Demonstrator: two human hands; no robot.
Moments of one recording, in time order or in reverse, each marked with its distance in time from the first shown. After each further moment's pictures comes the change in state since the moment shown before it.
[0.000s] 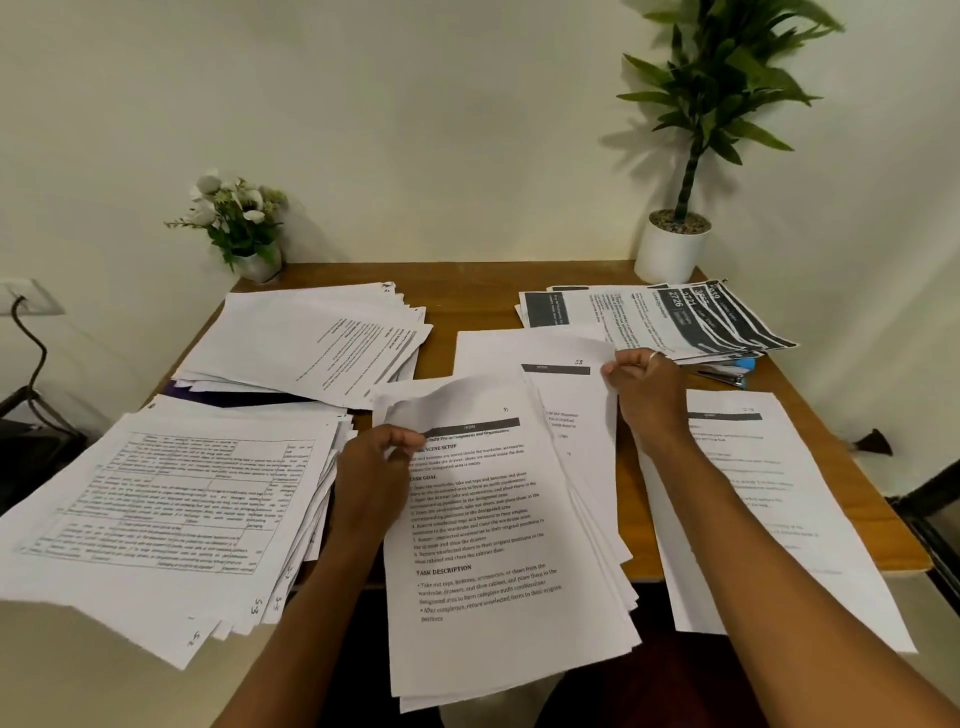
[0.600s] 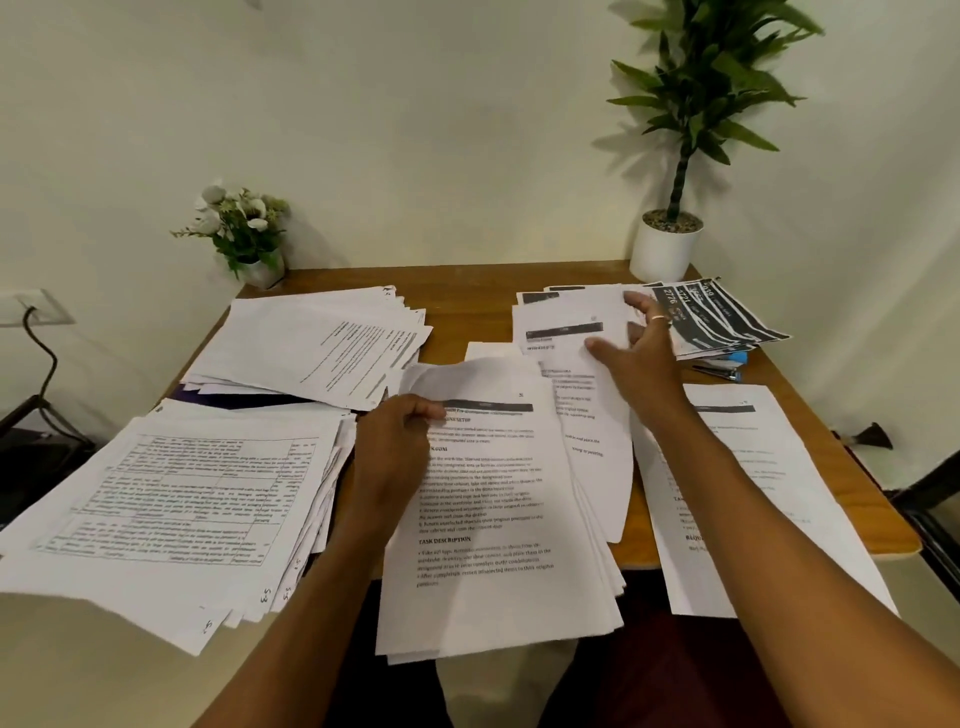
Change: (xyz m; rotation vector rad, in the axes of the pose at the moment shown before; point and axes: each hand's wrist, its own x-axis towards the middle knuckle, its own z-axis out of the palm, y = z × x) left_hand 0.002 0.037 0.005 0.042 -0.004 0.132; right_hand -0.023 -0.052 -0.013 0.094 -0.159 -0.123
